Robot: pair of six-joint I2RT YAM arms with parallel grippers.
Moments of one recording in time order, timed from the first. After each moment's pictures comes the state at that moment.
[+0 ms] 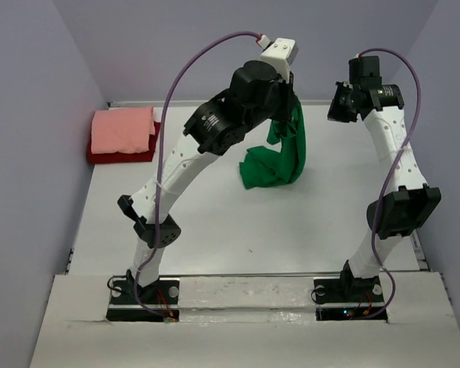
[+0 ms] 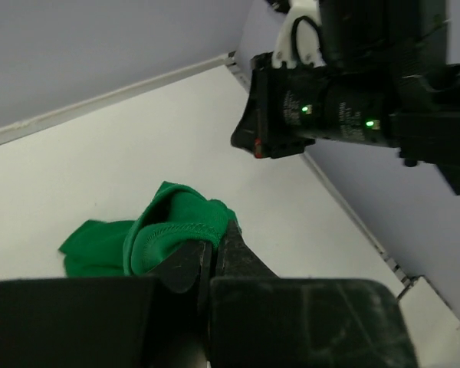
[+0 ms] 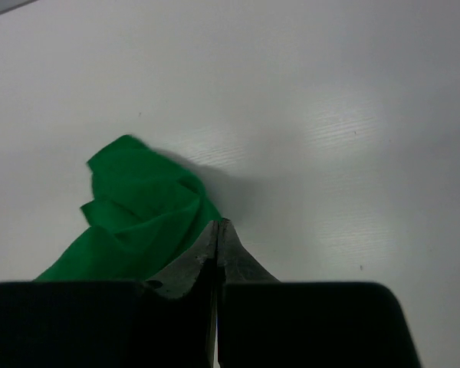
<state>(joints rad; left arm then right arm) -0.94 2.00 2.62 -0.85 -0.20 -0.34 0.09 1.78 2.03 -1.03 0.04 0.35</state>
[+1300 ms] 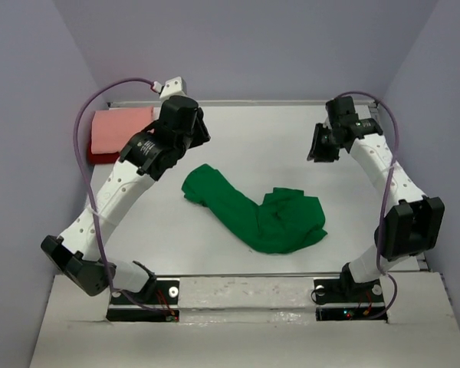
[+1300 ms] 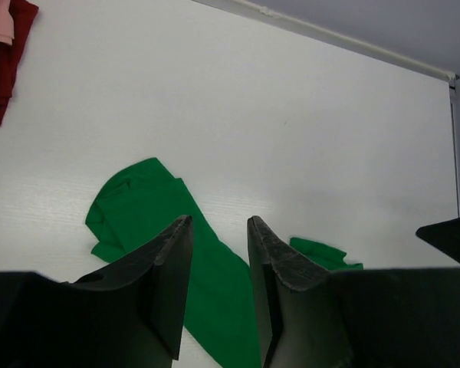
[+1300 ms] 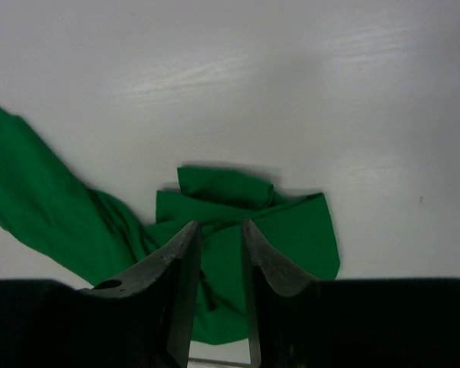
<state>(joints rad) -0.63 1.36 1.64 -0.78 -0.42 -0.65 0.19 1.60 1.61 -0.94 -0.02 0.40</state>
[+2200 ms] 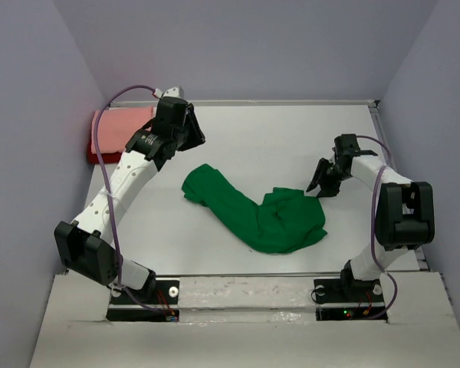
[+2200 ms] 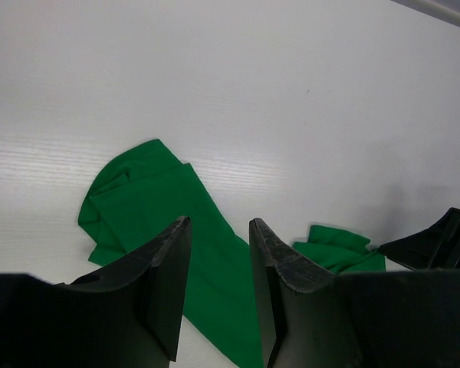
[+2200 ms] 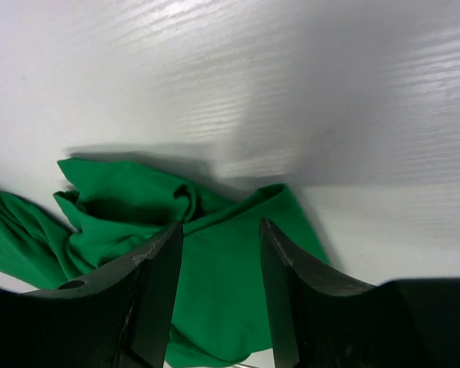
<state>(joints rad) -0.44 1.43 1.46 -0.64 -0.14 -0.61 0.04 1.66 1.07 -0.65 -0.27 0.47</state>
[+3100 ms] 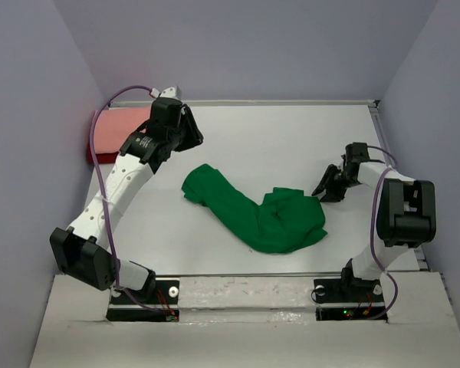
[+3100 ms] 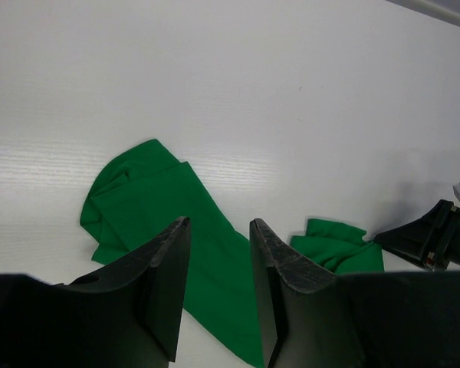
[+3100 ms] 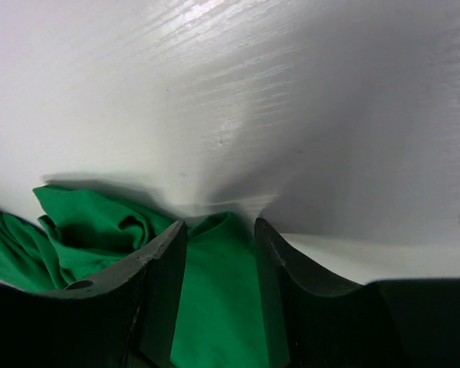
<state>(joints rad) -0.42 1.40 1.45 -0.64 -0.10 -0.58 -0.09 1.69 0.96 -0.52 -0.31 0.48</state>
